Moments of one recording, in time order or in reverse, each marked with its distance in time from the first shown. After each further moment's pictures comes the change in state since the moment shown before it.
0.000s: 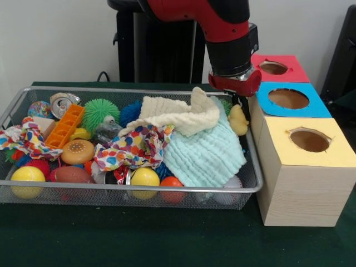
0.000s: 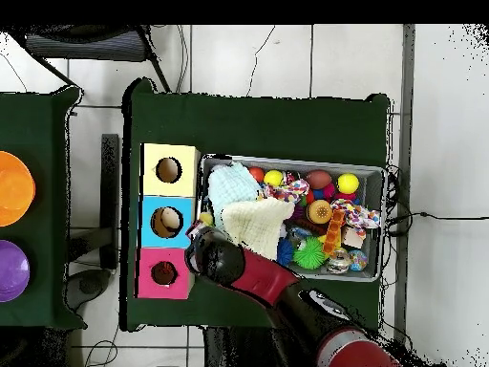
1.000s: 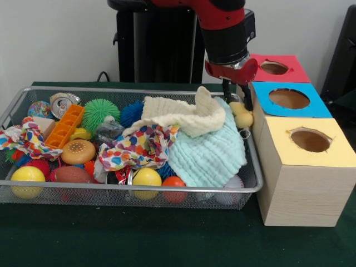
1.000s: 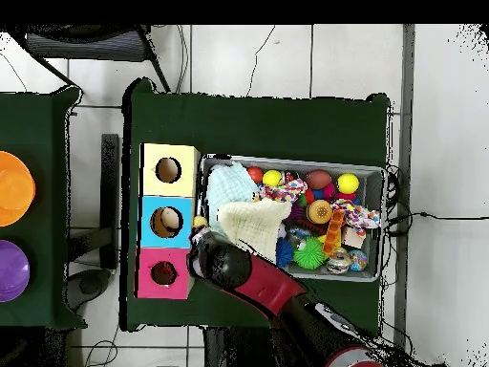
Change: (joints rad) arm -0.005 -0.060 -0.013 0.054 0.079 0.054 0.000
